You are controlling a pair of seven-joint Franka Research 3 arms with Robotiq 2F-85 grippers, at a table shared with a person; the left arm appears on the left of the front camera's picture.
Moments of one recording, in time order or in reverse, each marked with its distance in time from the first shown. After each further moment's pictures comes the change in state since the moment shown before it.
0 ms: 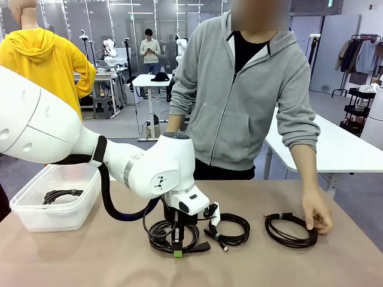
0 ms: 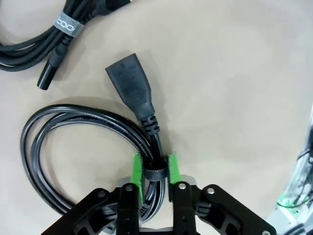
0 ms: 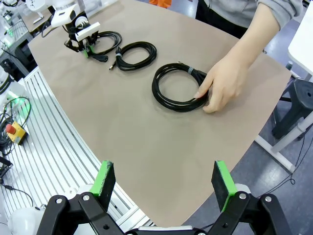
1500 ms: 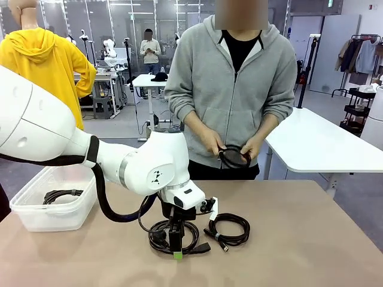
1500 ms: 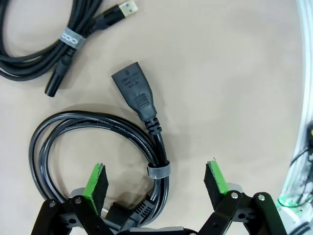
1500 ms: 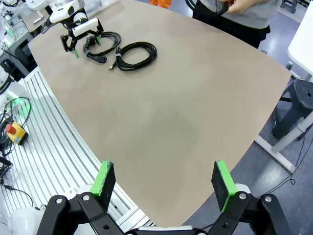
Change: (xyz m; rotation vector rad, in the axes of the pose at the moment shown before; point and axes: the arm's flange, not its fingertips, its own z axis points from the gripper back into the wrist) left arm -0.008 0.006 0.005 -0.029 -0.077 -0.041; right arm 0.000 0.000 0.000 0.000 -0.001 0.000
